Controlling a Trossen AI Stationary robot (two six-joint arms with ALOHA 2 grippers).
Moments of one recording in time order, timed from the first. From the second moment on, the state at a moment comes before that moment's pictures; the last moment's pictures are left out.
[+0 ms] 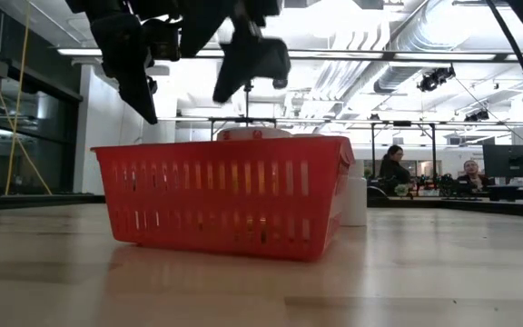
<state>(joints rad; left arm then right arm) 0.26 1.19 0.95 -0.83 0.13 -0.04 0.21 2.26 2.18 -1.08 -0.16 0.55</state>
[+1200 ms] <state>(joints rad) 0.26 1.08 0.95 -0.88 0.22 0.05 0.14 2.00 2.32 -1.49 0.16 0.29</state>
